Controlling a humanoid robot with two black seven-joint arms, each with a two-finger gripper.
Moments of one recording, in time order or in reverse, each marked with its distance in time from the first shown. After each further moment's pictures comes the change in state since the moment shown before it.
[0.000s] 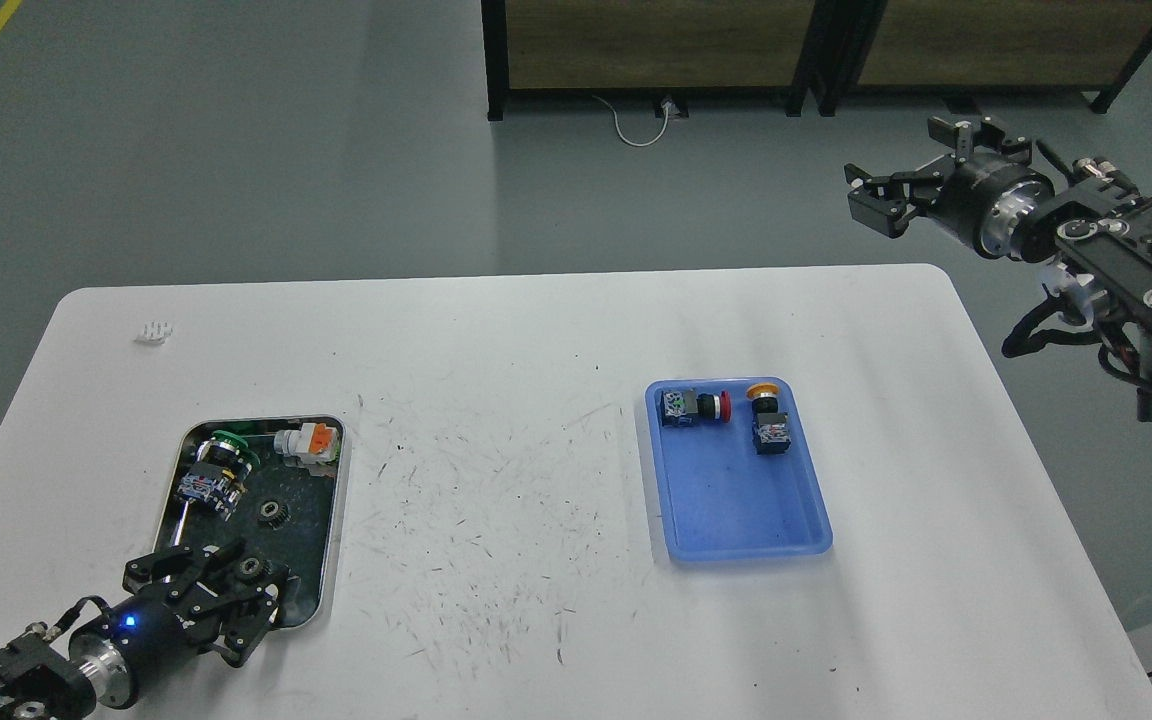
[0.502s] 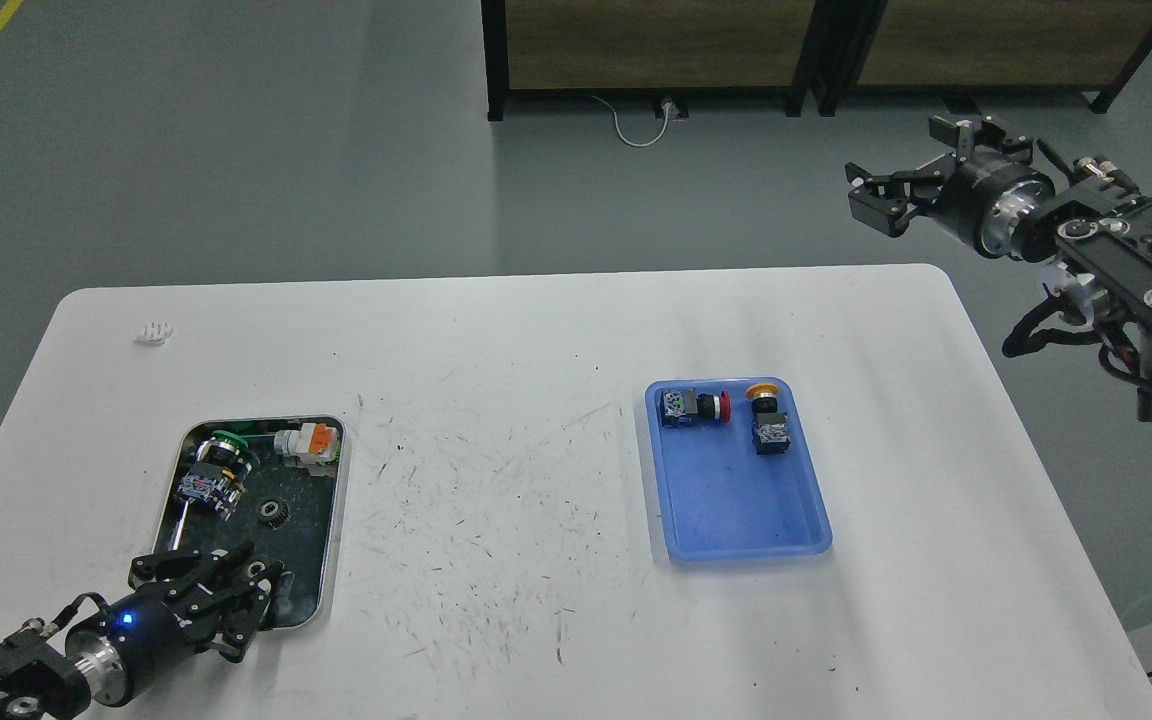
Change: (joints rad) left arm -0.022 0.027 -0.002 -0.015 -0.001 -0.015 0.012; right arm 0.000 0.000 0.003 -0.003 0.000 -0.005 0.000
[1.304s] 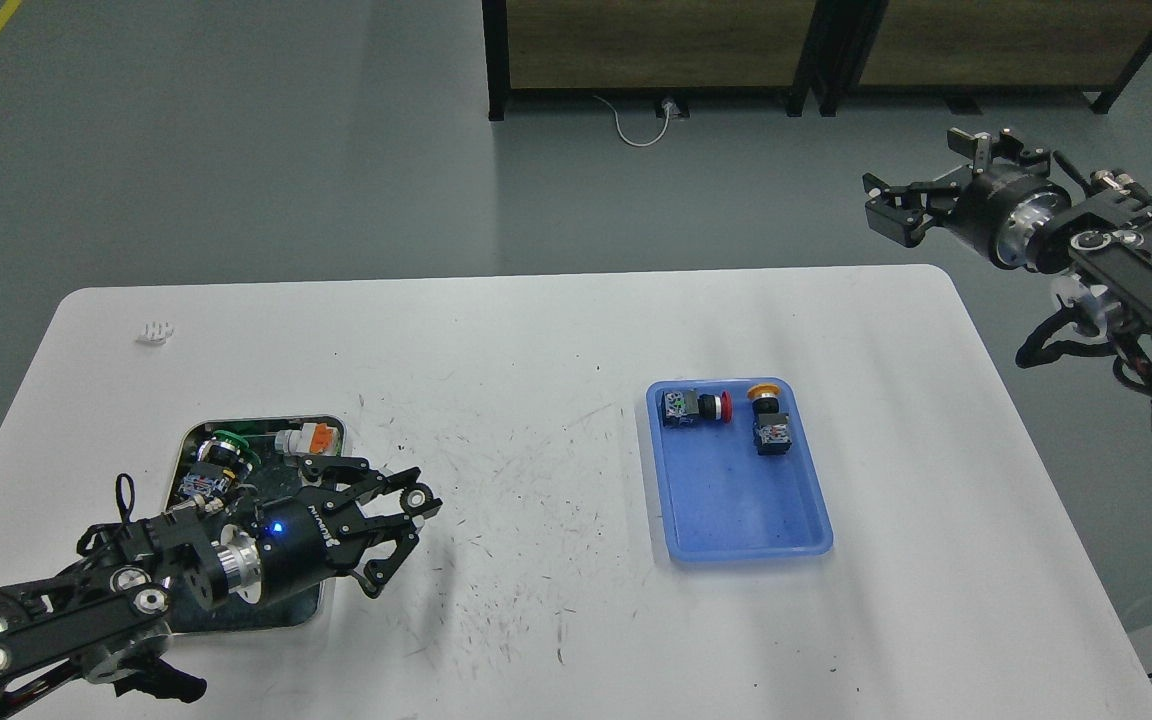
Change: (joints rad) left arm -0.347 -0.131 0.242 -0.183 0.058 -0.021 0.106; right arm -0.028 -0.020 0.002 -0.005 0.000 -0.004 0.001
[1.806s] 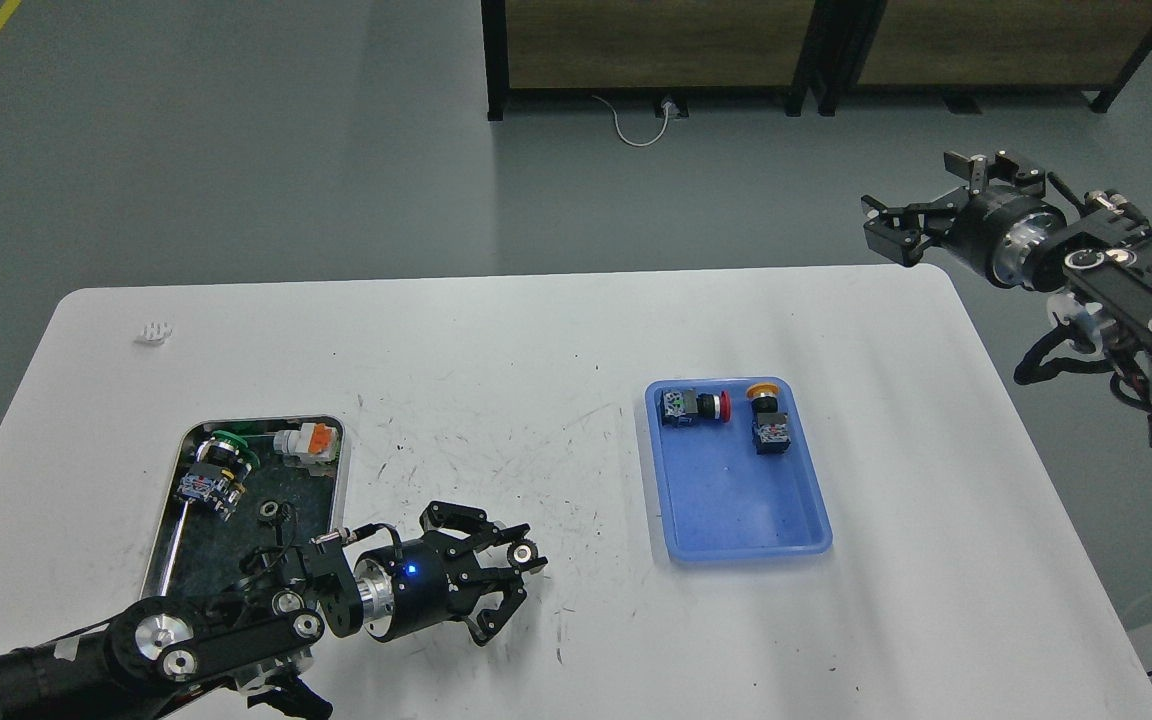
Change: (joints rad) left arm -0.041 -0.335 0.139 0.271 0.009 0.011 0.024; right arm -0.029 0.006 -0.003 0.000 -0.015 0.000 0.001
